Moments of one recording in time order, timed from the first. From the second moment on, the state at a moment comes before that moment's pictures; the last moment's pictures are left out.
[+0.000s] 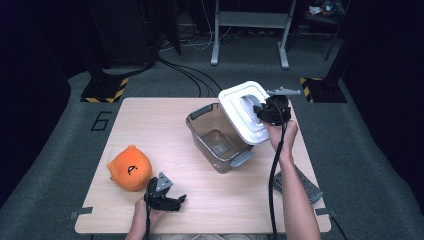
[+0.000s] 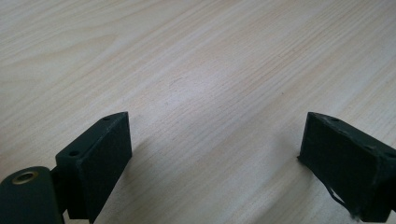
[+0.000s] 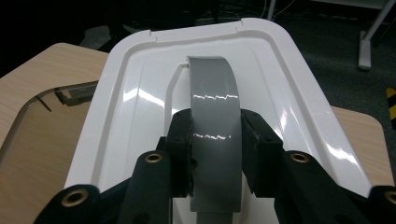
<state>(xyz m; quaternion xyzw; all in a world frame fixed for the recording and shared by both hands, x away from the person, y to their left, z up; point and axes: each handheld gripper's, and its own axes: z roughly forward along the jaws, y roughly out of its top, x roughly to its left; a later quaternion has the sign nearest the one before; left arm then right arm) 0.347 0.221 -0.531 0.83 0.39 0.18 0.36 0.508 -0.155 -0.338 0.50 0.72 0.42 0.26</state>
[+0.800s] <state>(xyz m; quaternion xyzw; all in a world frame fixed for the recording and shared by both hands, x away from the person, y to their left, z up) 0.346 0.220 -0.531 0.83 0.39 0.18 0.36 0.517 -0.206 -0.348 0.55 0.67 0.41 0.28</state>
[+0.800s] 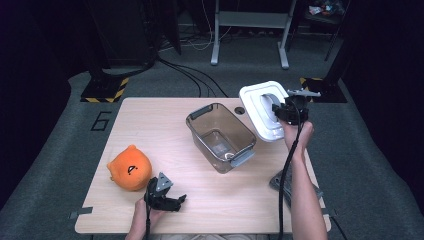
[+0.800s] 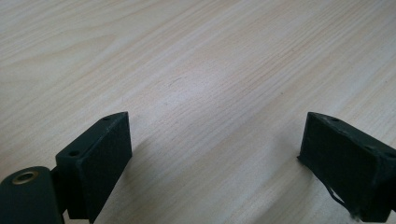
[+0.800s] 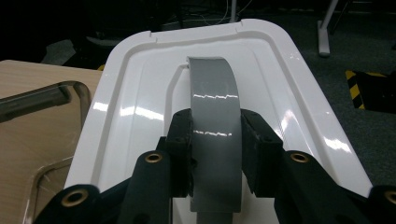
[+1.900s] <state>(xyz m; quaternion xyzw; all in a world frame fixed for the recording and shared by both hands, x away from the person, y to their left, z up) 0.346 0.220 -0.531 0.83 0.39 0.18 0.36 0.540 -0.231 -0.420 0.64 0.62 0.35 0.30</state>
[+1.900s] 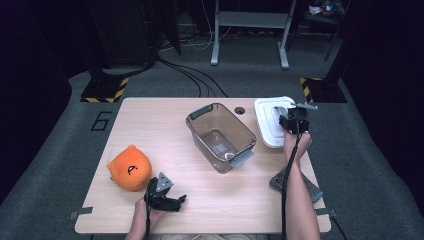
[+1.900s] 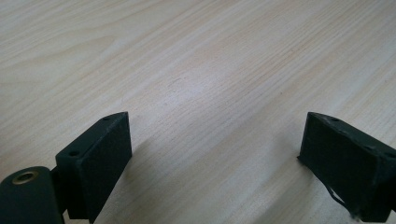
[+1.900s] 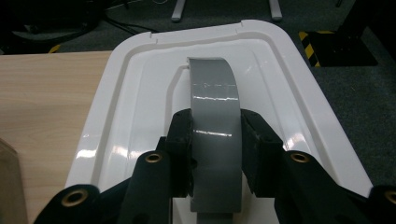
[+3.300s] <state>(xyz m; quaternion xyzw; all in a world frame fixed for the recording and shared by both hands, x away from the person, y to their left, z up) 0.346 0.220 -0.531 0.83 0.38 0.18 0.36 0.558 -0.220 -0.489 0.69 0.59 0.32 0.27</state>
